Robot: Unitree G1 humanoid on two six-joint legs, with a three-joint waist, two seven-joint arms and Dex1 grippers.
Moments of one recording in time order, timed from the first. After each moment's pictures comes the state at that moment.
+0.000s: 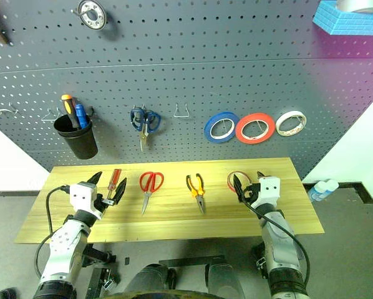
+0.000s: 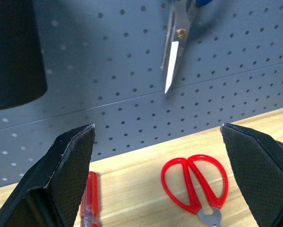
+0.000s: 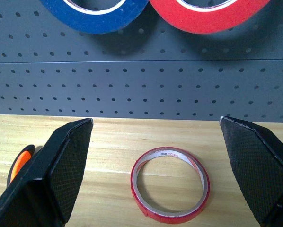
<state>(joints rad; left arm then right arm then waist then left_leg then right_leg) 0.09 0.26 0.15 0.25 -0.17 -0.38 -0.38 -0.02 -0.19 -0.16 0.34 0.20 -0.20 0.37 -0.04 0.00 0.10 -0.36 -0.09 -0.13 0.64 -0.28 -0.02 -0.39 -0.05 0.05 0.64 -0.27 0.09</state>
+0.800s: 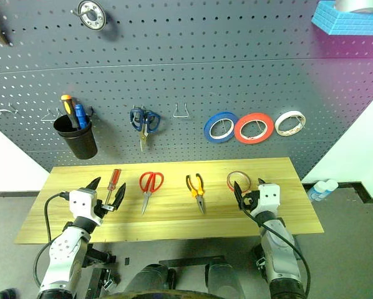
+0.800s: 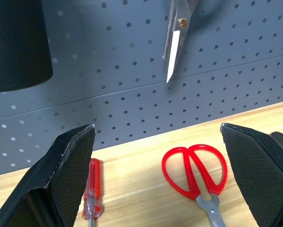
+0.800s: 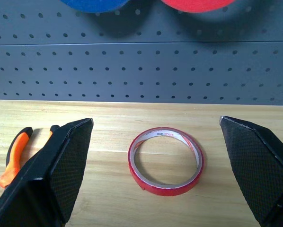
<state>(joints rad) 0.14 0.24 0.14 0.22 -0.15 -0.38 -0.37 0.05 -0.18 -0.15 0.29 0.18 -0.21 0.33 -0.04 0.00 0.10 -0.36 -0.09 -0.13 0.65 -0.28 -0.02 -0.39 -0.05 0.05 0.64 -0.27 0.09</state>
